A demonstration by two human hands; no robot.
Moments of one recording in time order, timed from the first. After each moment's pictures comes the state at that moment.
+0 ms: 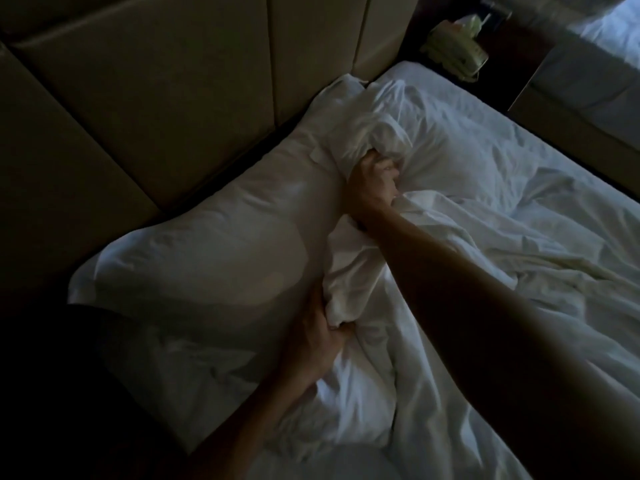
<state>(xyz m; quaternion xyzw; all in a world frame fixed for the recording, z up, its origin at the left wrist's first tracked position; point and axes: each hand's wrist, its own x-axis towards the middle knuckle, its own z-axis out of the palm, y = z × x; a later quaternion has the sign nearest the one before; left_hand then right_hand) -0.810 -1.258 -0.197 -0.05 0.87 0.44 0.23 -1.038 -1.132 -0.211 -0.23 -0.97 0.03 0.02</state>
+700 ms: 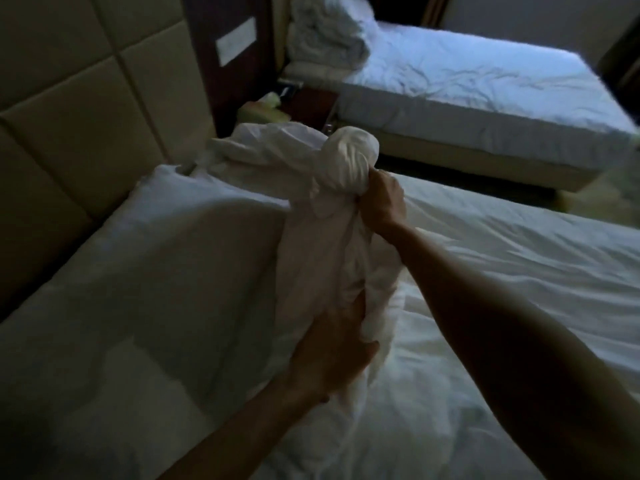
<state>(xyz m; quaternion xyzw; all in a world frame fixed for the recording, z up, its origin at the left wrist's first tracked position) -0.659 -0.991 -0.030 0.37 0.85 0.32 0.18 -0.780 -0.782 -0.029 -0.28 -0.92 0.21 0.19</state>
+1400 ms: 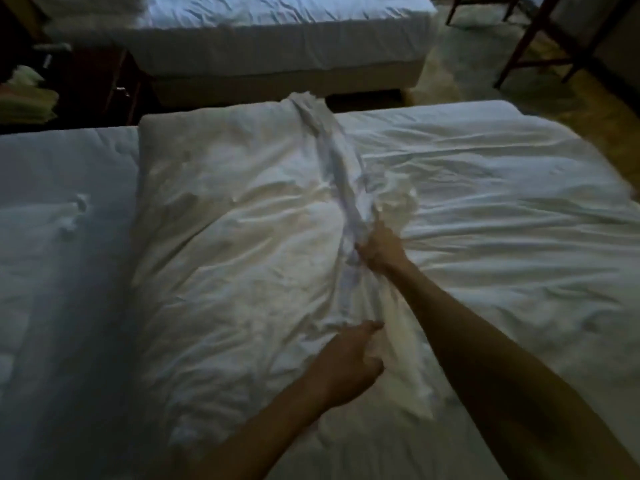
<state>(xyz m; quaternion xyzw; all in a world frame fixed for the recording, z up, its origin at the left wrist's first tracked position) -0.349 -0.744 -0.131 0.47 0.70 0.25 0.47 -0.341 -0.519 -0.198 -0.52 -0.81 0.29 -0.03</state>
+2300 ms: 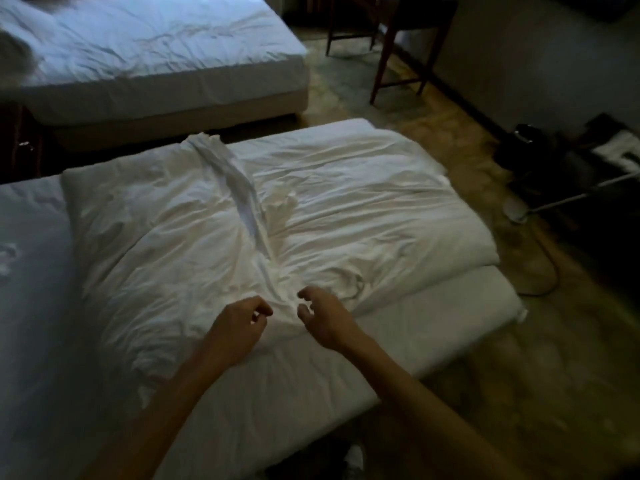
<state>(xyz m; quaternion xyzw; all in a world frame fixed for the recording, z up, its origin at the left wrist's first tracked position) -0.281 -0.837 0.011 0.53 0.77 0.22 0.29 -0.116 -0.757 0.006 -0.50 -0.77 0.39 0.04</state>
